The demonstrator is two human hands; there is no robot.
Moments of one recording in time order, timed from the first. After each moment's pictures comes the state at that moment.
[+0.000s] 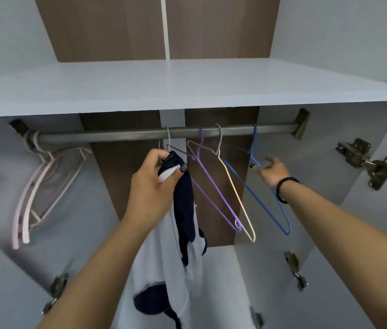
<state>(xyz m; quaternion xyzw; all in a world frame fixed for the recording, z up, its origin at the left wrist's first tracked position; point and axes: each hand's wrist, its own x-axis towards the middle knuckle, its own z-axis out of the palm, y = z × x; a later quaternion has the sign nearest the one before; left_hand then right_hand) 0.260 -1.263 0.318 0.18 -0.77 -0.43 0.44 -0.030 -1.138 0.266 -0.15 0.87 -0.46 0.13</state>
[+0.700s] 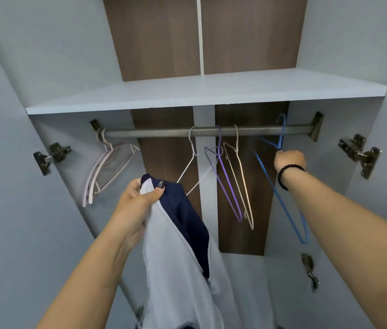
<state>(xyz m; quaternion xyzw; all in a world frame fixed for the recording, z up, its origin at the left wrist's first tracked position) 0.361 -1.178 0.315 0.34 -0.53 -0.66 0.41 0.020 -1.110 0.316 -0.10 0.85 -0.51 0.04</state>
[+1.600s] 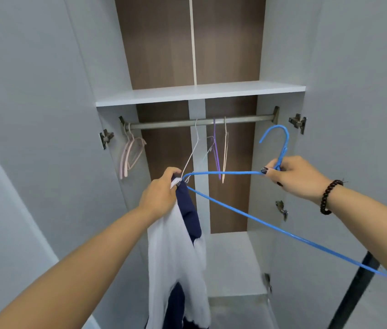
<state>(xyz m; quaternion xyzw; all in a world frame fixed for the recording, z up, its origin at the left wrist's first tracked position) 0.539 -1.102 0.299 0.28 -0.90 -0.20 0.26 0.356 -0.856 0.365 -0.42 0.81 -0.41 0.09</state>
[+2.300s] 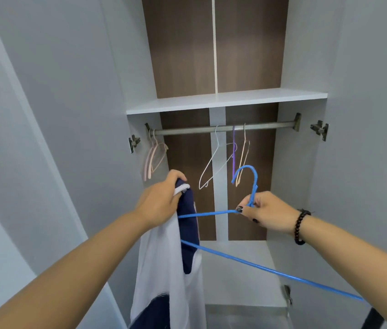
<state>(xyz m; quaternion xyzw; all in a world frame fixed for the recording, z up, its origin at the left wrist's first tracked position) 0.613 -1.083 0.329 0.23 -0.94 -0.08 0.26 0.416 -0.892 0.319 -0.49 0.75 -0.38 0.23</state>
